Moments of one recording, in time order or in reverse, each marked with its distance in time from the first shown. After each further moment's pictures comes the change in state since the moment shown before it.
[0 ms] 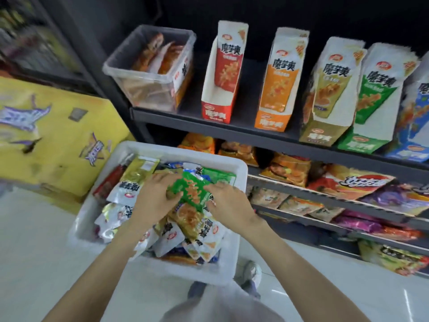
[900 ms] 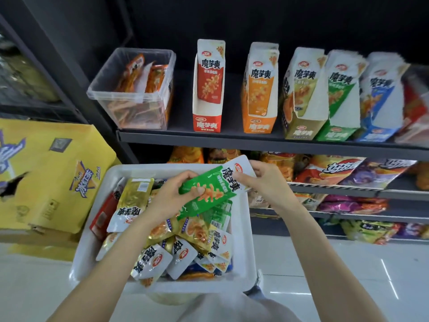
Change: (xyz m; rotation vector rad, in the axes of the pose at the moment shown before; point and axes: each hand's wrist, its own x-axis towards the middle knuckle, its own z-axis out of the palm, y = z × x) left_hand 0.034 0.028 -0.039 -0.805 -0.338 0.083; right_hand -0.020 0.008 -0.059 0.925 0.390 0.331
